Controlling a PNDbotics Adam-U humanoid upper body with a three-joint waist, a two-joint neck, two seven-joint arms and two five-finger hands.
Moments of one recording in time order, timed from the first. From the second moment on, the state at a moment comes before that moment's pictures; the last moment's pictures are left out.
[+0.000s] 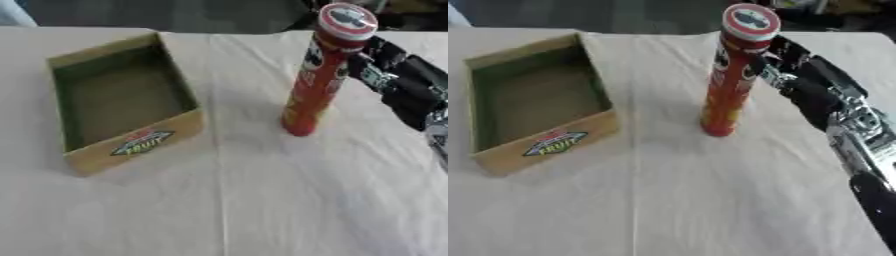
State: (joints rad) left arm -0.31 0.44 0.26 -1.83 0.30 0.14 0.34; right arm -0.32 -0.66 0.01 -1.82 -0.49 0.19 0.07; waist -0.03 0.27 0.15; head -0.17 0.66
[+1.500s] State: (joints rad) left arm -0.32 0.43 0.26 -1.83 0.31 0.14 0.34; right arm -0.36 -0.69 0.03 -1.79 -0.44 0.21 0.09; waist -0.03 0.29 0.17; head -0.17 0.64
